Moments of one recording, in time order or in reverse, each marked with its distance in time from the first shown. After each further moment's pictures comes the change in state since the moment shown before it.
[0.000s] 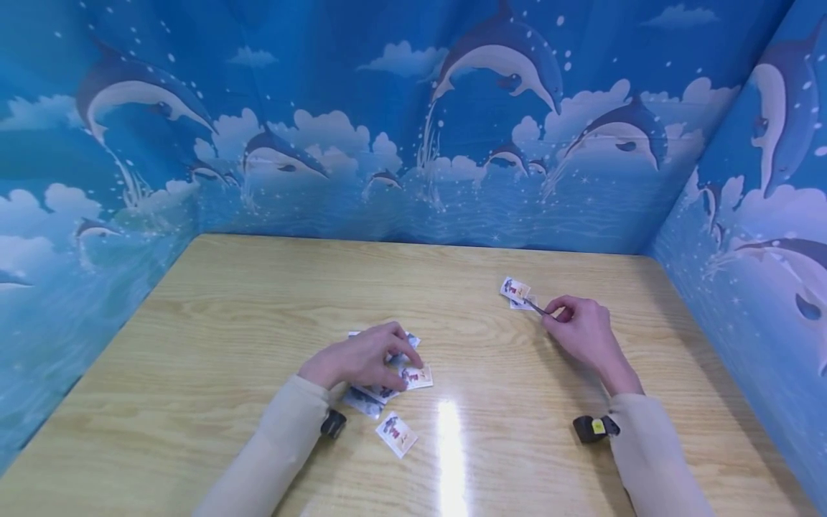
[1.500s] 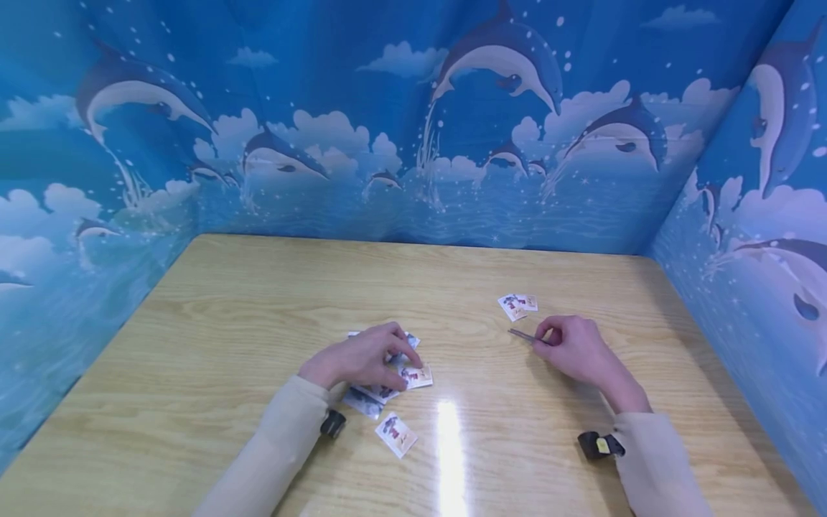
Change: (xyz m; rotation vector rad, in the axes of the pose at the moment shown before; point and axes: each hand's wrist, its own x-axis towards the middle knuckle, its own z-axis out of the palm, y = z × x) left_hand 0.000 0.000 0.000 -0.015 0.000 -0.022; right_hand -0.020 -0.008 -0.001 -0.042 -0.212 -0.104
